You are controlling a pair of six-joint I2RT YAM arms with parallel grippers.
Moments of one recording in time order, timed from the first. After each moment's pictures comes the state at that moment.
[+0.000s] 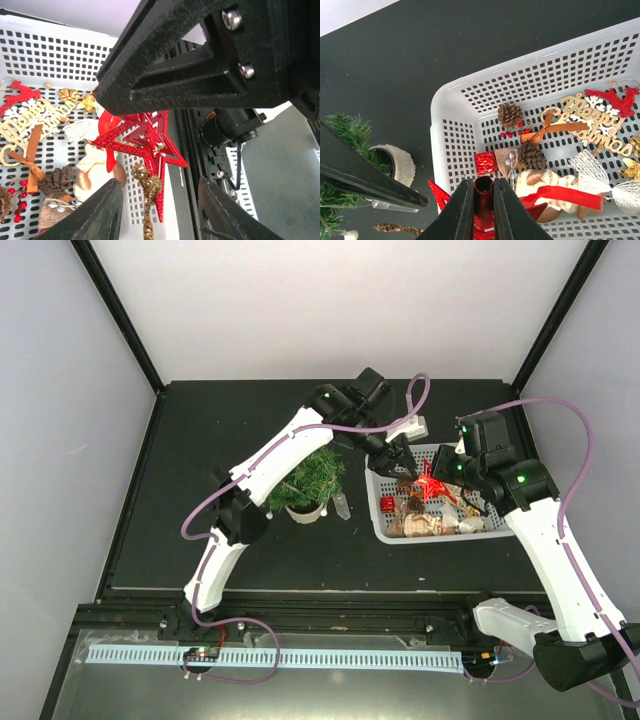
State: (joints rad) left arm -0.80 2.25 2.46 -1.20 0.91 0.39; right arm 0.33 1.08 1.28 -1.01 0.01 0.54
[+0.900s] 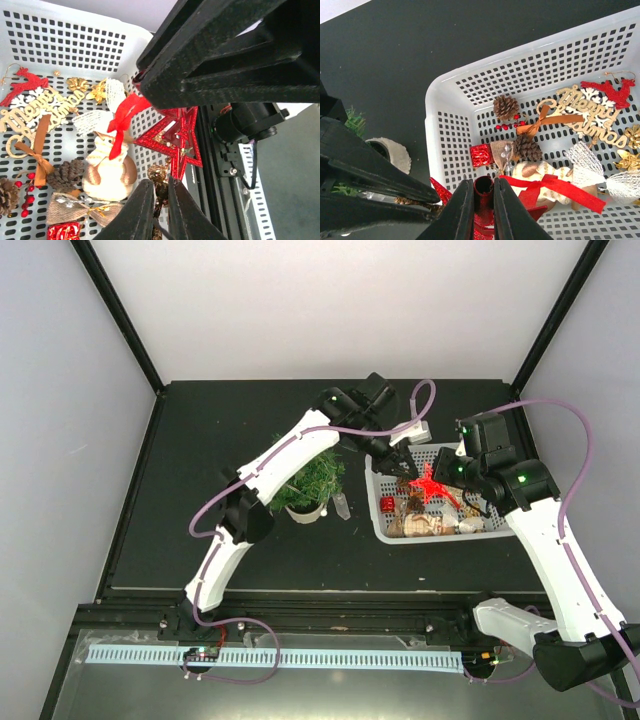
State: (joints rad) left arm -0.81 2.30 2.48 -1.20 0.87 0.39; right arm 0.32 1.08 1.28 -1.04 0.00 0.54
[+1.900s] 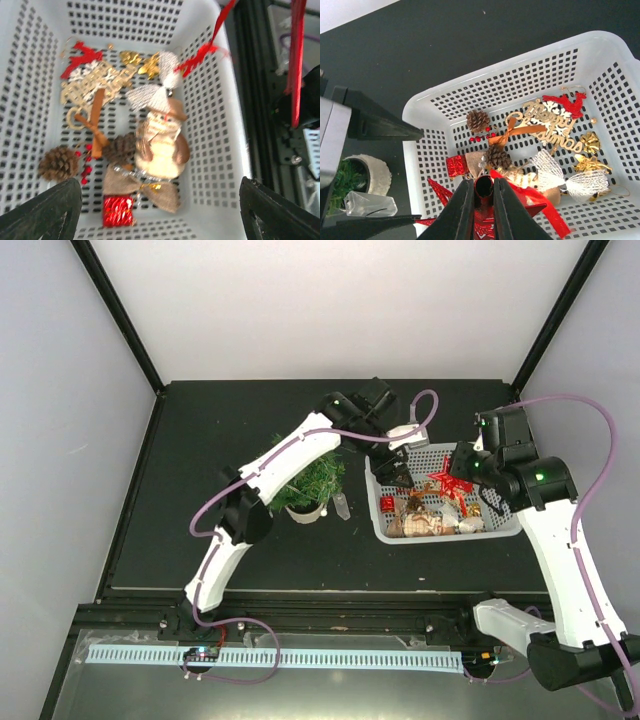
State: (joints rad) left arm -0.81 2.32 2.46 -1.17 0.67 0.43; right arm 0.25 1.08 1.37 -1.13 0.06 0.47
